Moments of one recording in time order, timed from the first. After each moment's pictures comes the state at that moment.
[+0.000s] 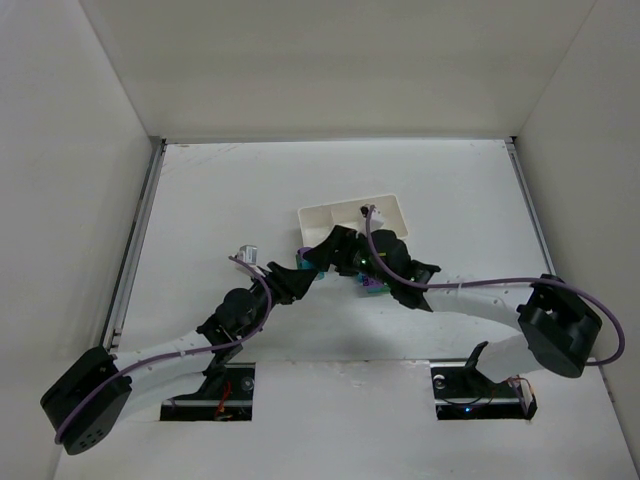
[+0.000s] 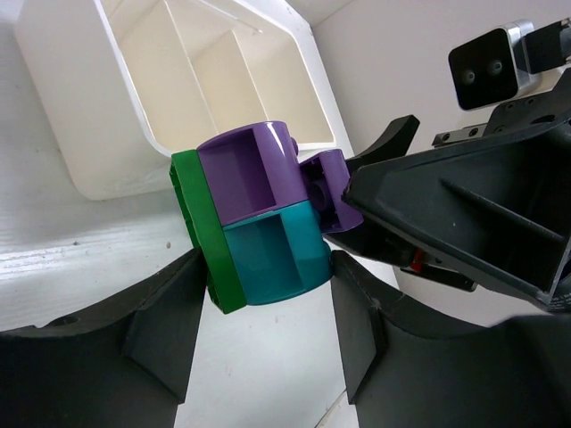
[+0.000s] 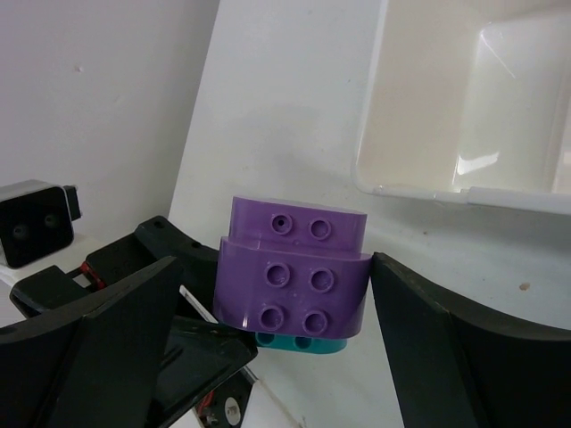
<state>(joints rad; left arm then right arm) -0.83 0.87 0.06 0.76 -0.22 -0.95 0.90 1.41 0.74 0.39 0.06 0.92</state>
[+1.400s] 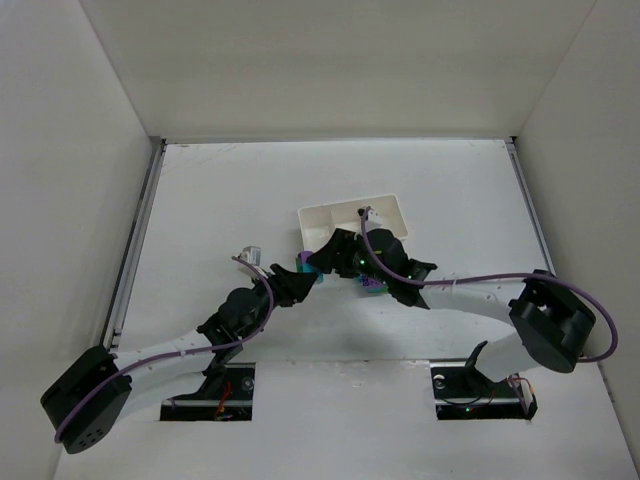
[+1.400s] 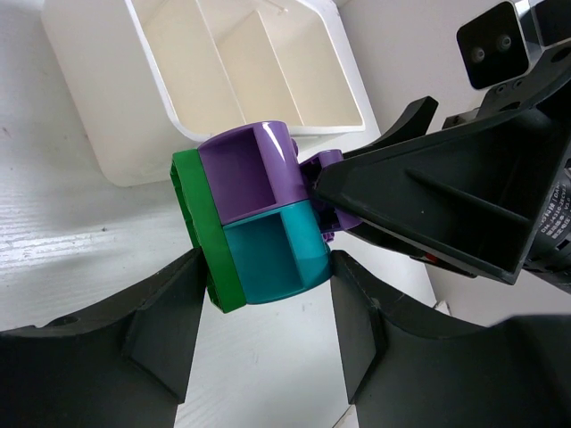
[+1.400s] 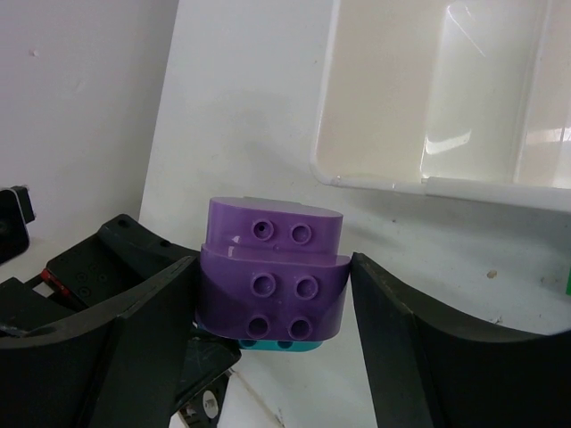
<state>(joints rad) -0.84 0.87 0.06 0.70 -0.23 -0.91 0.88 1.45 0.74 0.35 0.03 0.91</state>
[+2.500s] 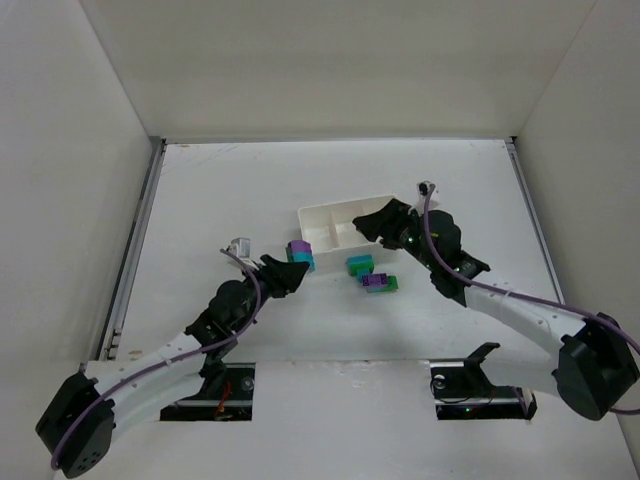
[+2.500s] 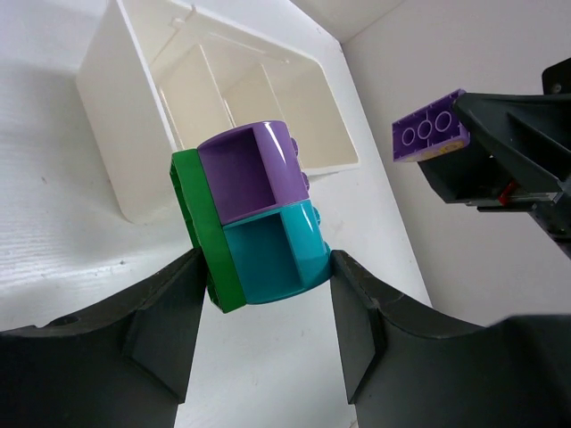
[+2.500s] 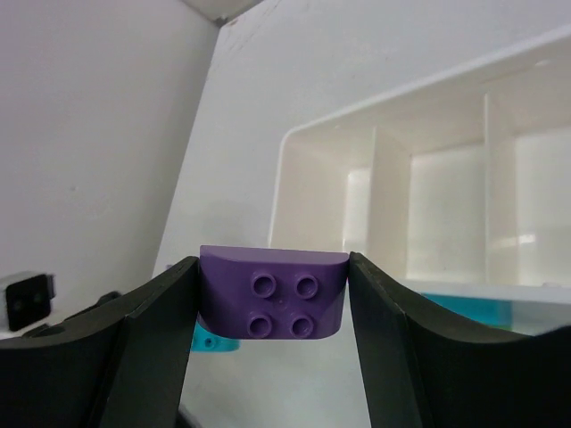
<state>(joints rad) -0.75 0.73 0.12 0.52 -0.20 -0.88 0.62 1.16 0.66 0.31 -0.01 0.83</state>
